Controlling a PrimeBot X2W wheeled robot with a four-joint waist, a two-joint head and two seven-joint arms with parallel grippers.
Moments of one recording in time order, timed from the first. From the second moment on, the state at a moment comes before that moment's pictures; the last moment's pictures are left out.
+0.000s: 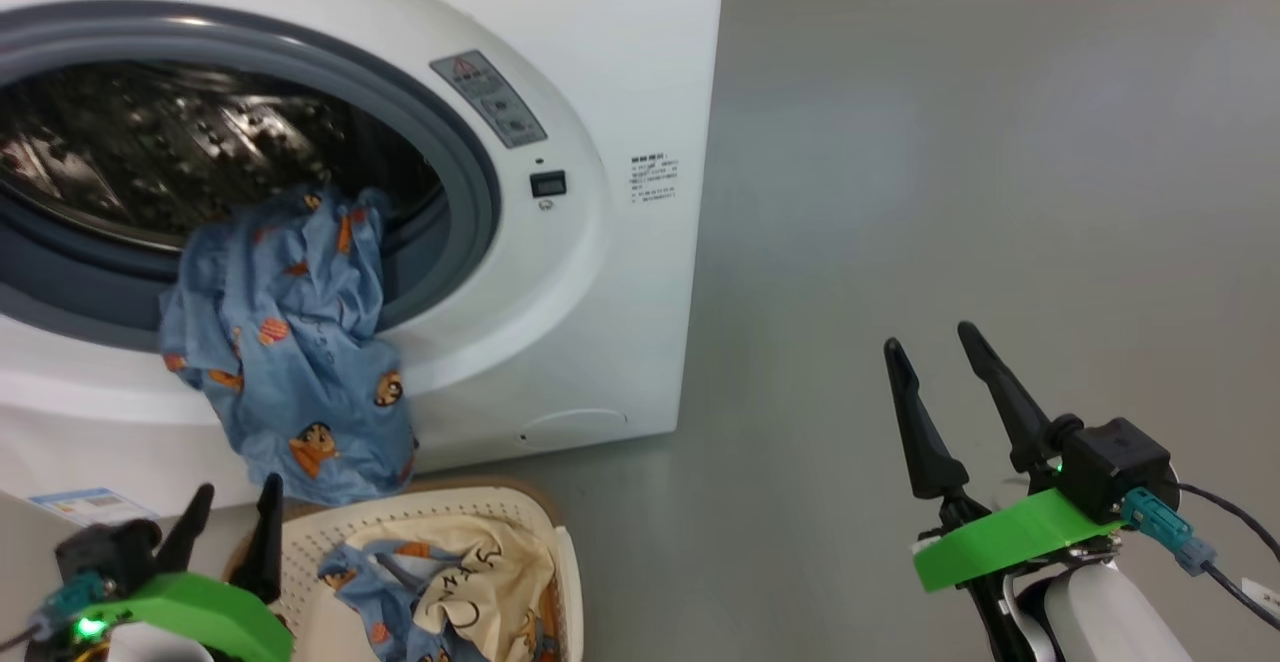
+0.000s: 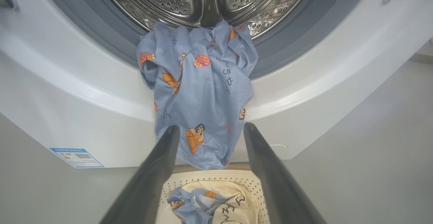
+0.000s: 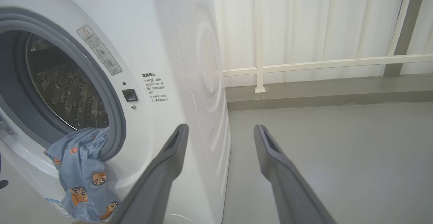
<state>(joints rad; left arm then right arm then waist) -0.33 0.28 -0.16 0.80 -0.50 -0.13 -0.25 -0.17 -0.07 0.16 0.22 0.27 0.12 -0.25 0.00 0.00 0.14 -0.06</state>
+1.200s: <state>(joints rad) -0.78 0.53 -0.51 1.04 -0.97 -0.13 -0.19 -0.25 -0.05 0.17 0.04 0.21 0.12 -0.25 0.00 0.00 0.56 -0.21</state>
